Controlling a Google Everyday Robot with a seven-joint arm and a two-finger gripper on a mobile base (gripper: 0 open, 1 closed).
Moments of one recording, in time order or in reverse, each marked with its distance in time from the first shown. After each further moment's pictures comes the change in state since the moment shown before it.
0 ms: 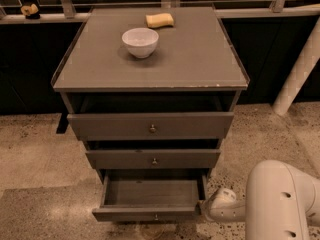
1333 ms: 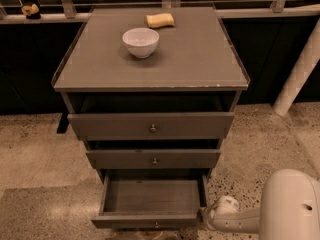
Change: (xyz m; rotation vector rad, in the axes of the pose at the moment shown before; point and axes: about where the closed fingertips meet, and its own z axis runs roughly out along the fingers) arm 0.001 0.034 -0.006 -0.007 0.000 -0.003
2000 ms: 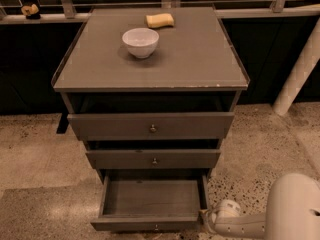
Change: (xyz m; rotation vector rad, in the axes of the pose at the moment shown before) arm -0.002 0.011 -0.001 0.009 -0.017 -0.014
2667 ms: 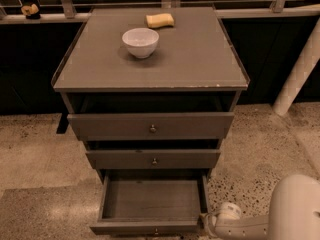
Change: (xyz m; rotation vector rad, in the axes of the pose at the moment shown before) arm -0.007 0.015 -0.004 -0.022 -0.007 0.013
